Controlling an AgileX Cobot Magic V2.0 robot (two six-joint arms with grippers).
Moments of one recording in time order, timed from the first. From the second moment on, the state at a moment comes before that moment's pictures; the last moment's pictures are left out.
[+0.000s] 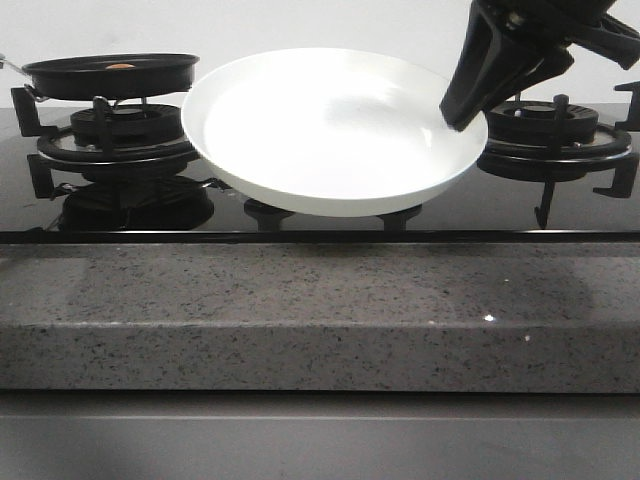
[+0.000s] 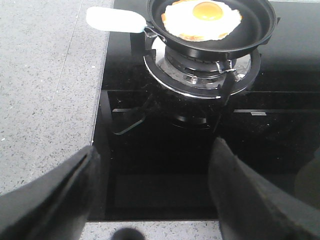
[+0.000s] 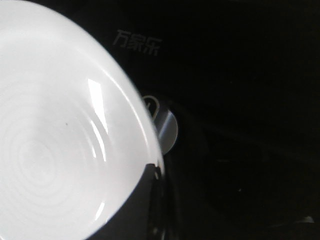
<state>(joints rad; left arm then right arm) -0.05 0.87 -0.79 -0.09 0.56 0.05 0.31 1.49 -1.19 0.42 0.75 -0.09</state>
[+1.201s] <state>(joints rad) 0.28 1.40 -1.34 -0.46 1.07 0.32 0.31 1.49 -1.19 0.42 0.75 -0.09</state>
